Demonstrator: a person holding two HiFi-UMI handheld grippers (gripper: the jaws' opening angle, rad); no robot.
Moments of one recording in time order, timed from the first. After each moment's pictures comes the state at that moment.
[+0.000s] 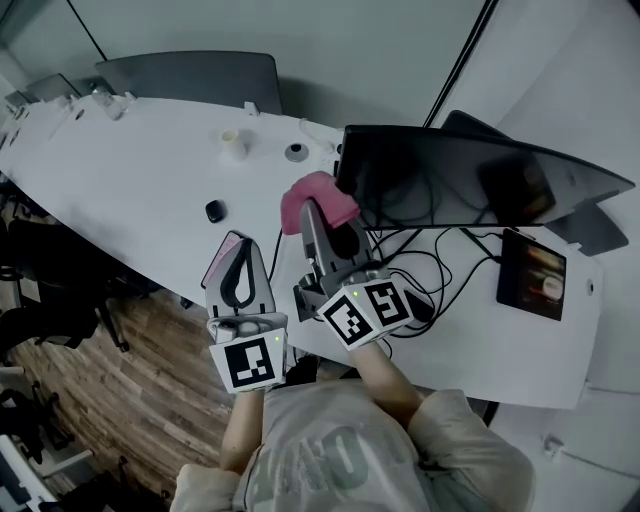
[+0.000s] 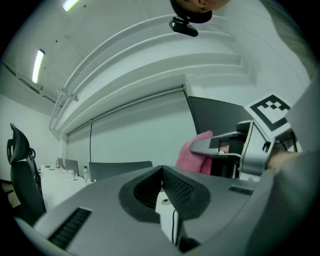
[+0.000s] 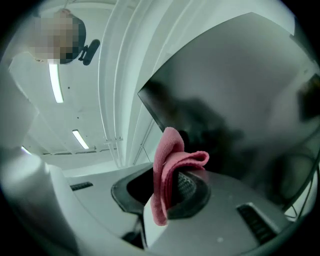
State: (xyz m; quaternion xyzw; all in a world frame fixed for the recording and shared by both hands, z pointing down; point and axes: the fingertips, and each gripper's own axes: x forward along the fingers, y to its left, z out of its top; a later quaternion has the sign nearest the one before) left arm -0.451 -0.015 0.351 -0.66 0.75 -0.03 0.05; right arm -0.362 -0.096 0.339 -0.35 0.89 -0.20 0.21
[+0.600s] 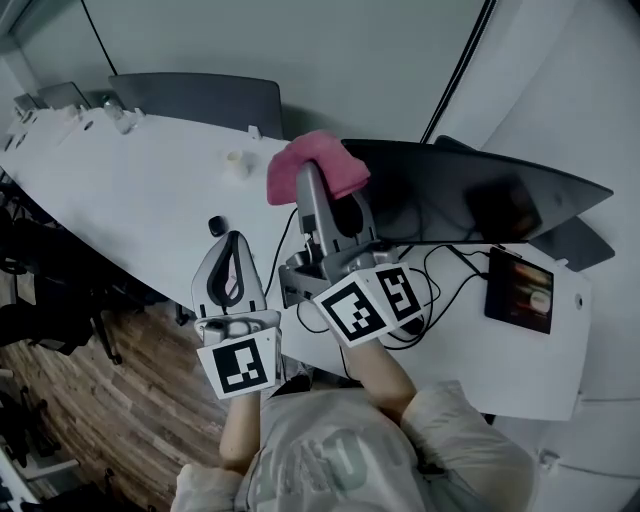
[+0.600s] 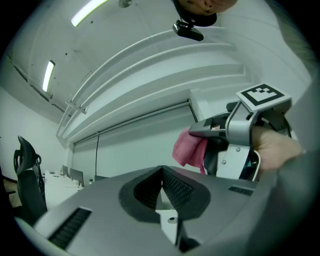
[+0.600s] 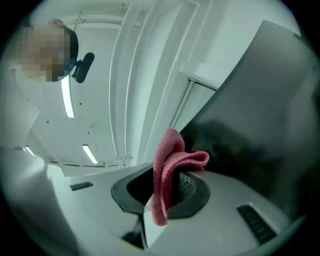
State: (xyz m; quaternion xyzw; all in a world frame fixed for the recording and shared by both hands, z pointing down) left arm -0.456 -0.001 0.279 -0.63 0.77 0.02 0.09; right arm -0.359 -0.090 0.214 -0.31 0.89 -0.16 0.31
